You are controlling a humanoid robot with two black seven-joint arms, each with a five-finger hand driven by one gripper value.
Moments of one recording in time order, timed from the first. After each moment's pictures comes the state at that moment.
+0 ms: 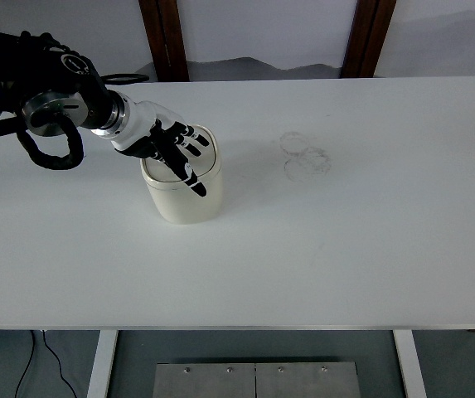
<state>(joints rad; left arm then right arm) -1.93 0.46 0.64 -1.44 -0.20 -0.07 0.40 0.00 0.00 0.30 0.16 -0.24 -0.02 0.01</state>
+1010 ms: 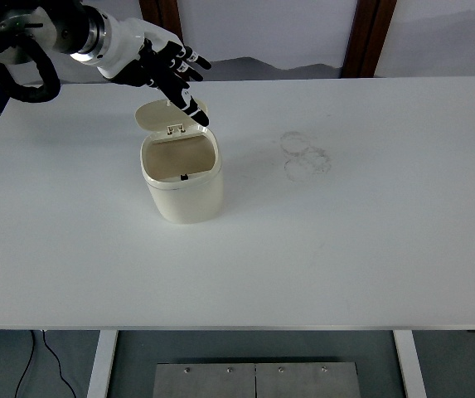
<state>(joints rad) -2.08 0.51 0.59 -1.36 -0.21 -0.11 0.40 0.00 0.00 0.30 0.16 -0.23 -0.02 0.01</state>
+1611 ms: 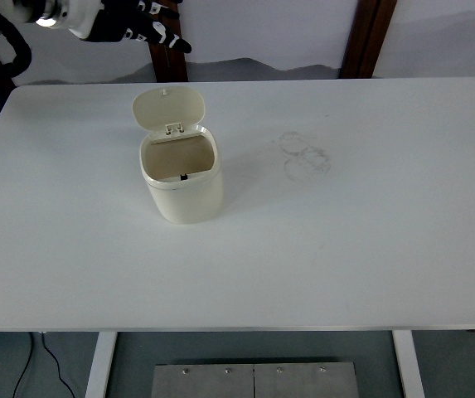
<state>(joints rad) -1.82 0.61 0.30 -1.11 -0.20 -0.11 0.30 0.00 0.00 0.31 0.16 -0.23 -0.02 0.01</state>
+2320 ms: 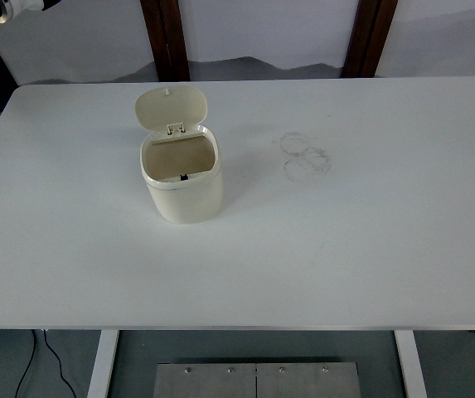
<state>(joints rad) -1.35 0.65 -0.30 -0.92 -0.20 -0.11 -0.01 0.00 0.00 0.31 0.16 -0.23 -0.02 0.01</state>
